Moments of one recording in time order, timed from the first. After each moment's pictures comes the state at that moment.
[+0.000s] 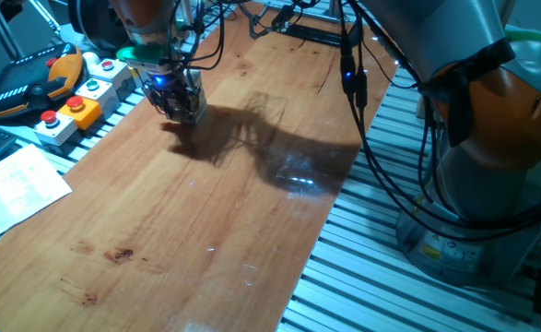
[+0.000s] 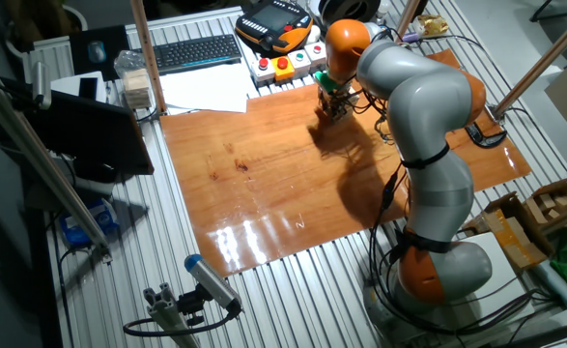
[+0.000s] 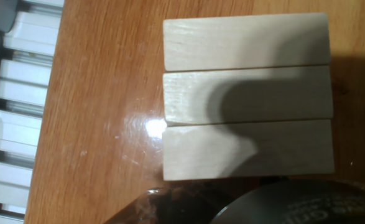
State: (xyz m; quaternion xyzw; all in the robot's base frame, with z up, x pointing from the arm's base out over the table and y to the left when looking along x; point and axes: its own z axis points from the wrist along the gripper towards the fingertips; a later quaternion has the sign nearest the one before) arm 0.675 -0.038 0.051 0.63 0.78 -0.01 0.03
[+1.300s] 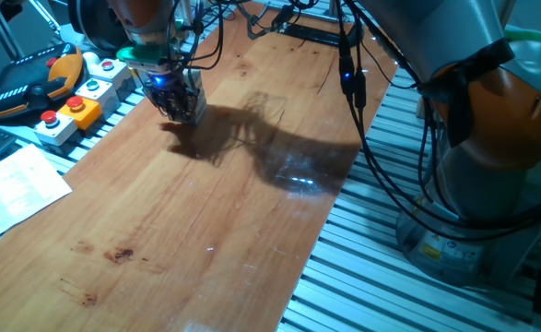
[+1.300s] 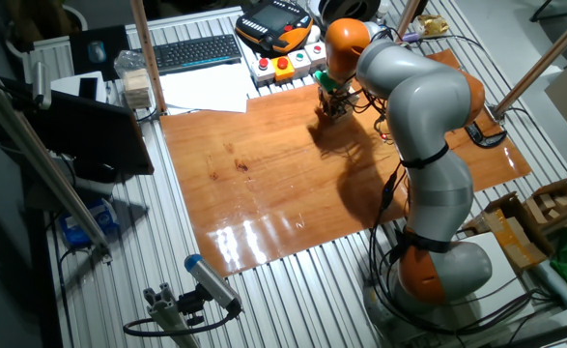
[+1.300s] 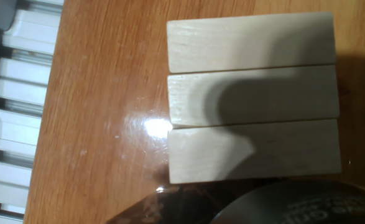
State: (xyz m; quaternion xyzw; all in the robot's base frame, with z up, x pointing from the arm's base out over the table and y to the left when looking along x) arm 0.676 -0.037 0.050 0.63 0.78 -0.01 0.03
